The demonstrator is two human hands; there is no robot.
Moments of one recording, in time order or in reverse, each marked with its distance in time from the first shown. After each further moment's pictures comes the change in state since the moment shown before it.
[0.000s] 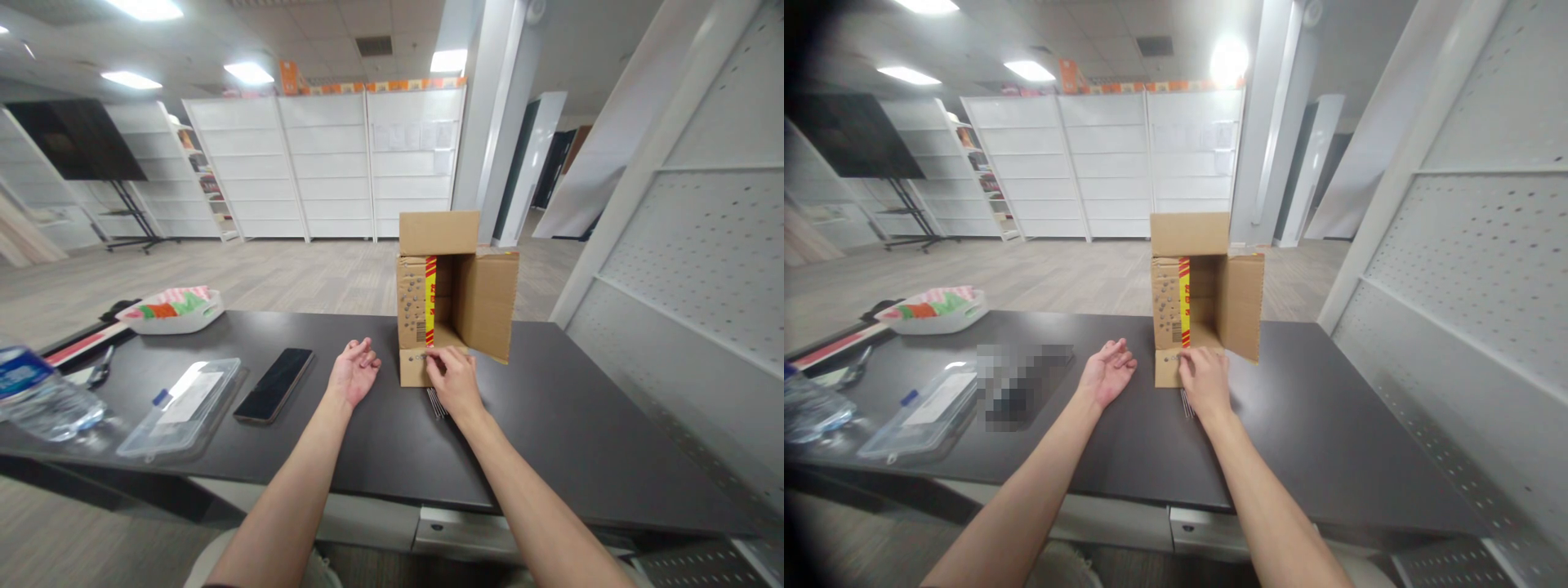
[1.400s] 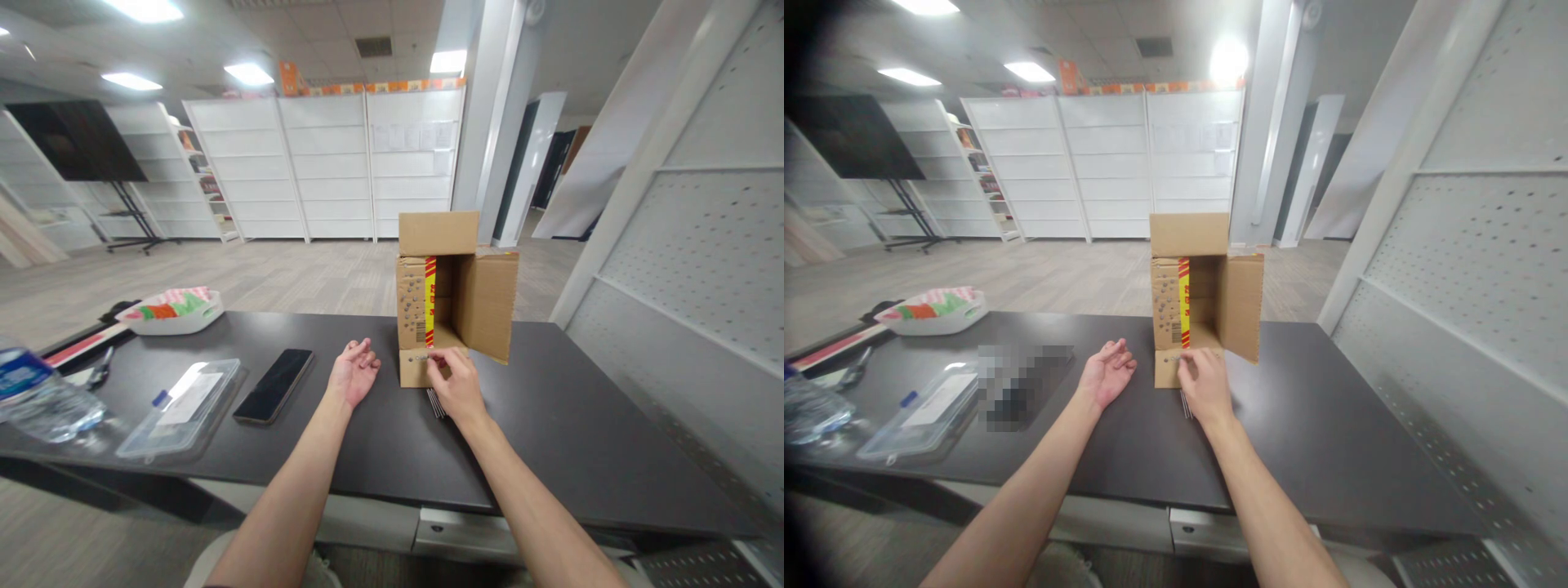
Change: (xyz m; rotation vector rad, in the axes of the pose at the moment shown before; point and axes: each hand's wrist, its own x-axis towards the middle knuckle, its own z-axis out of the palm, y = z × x) left_hand 0.002 0.000 -0.002 -0.009 0.005 -0.003; right_hand -0.002 -0.006 -0.006 0.138 0.064 -0.033
